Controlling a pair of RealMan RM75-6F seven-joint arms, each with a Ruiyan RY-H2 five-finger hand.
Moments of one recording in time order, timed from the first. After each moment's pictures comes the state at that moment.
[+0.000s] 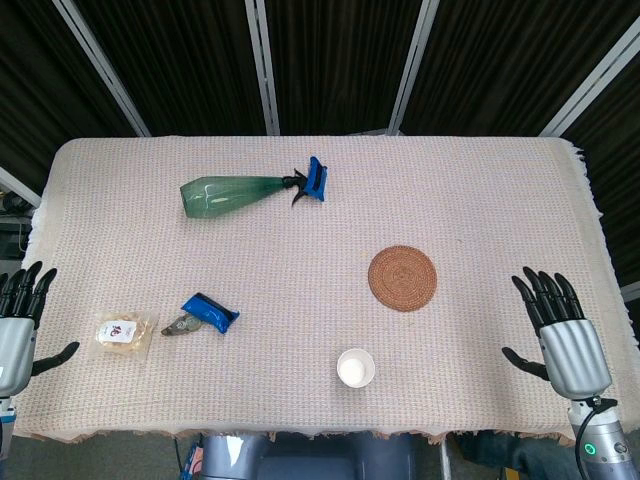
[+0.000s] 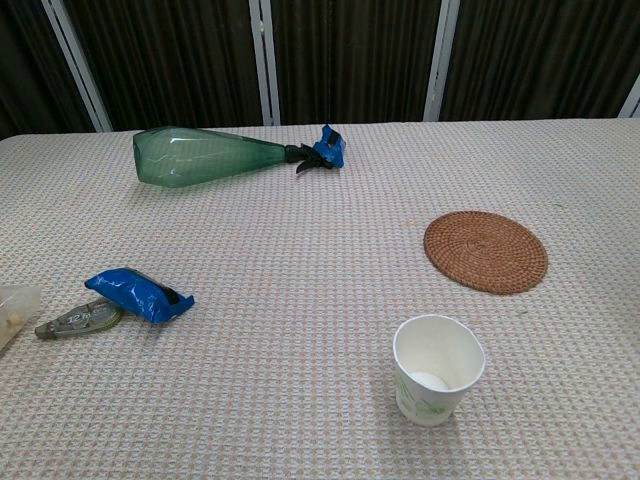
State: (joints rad) left arm -0.09 -1.09 -0.04 -1.84 1.48 1.58 0.33; right arm 0.13 -1.14 0.06 -1.66 -1.66 1.57 -0.10
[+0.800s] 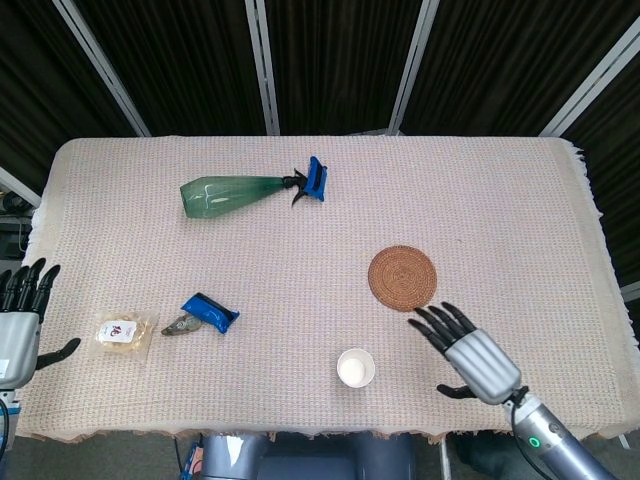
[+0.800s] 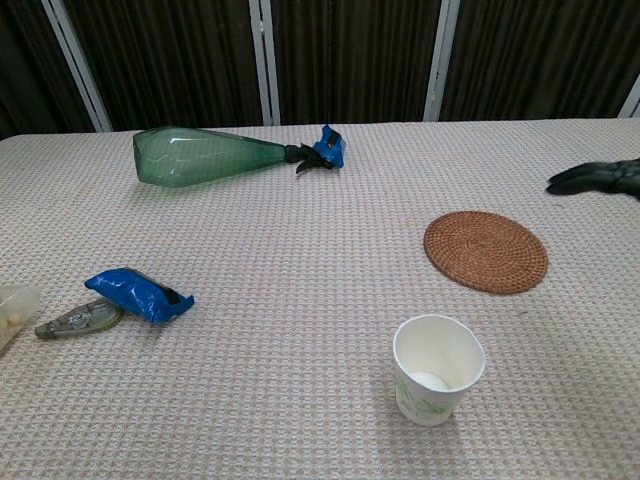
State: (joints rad) left arm -0.10 -1.10 -0.06 -1.83 1.43 1.54 0.36; right arm 0.35 -1.11 -0.04 -1.74 -1.85 1.19 -0.02
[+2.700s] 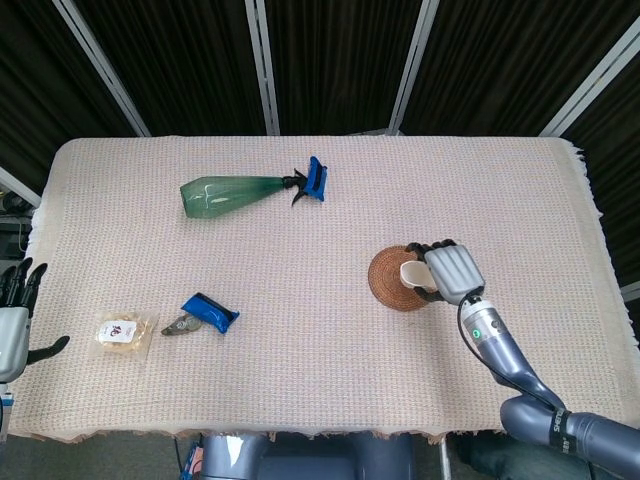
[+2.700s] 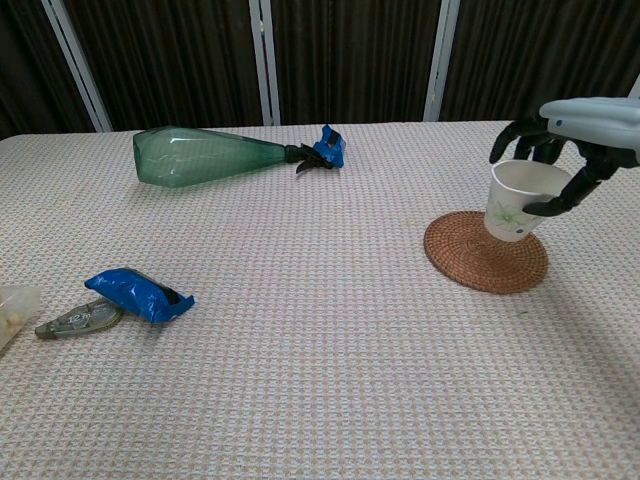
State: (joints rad) left arm -0.11 -1.10 -0.09 -1.81 1.33 1.48 0.36; right arm 0.60 -1.37 0.28 -1.52 -1.15 0.88 -0.33
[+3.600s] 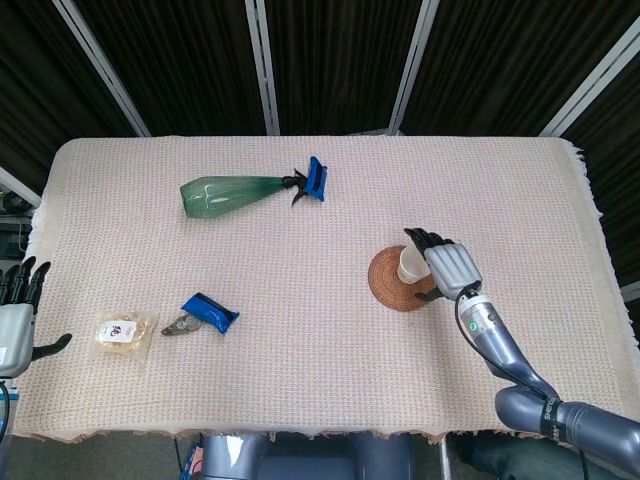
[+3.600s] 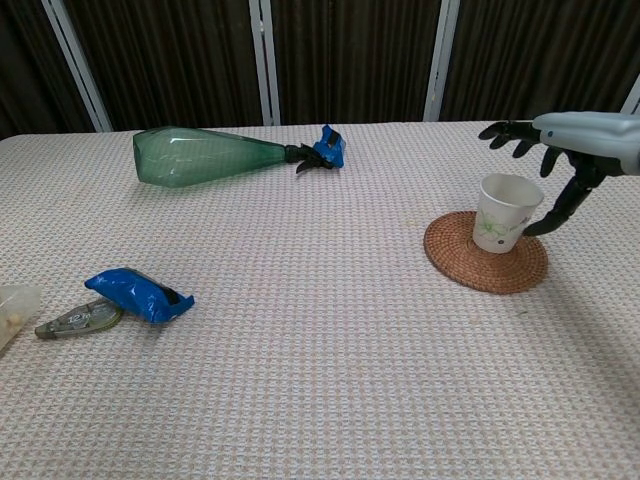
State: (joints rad) left arm -0.13 -1.11 -0.10 -1.80 1.29 1.46 0.39; right arm 0.64 -1.38 0.25 -1.47 -1.12 0.87 -0.26
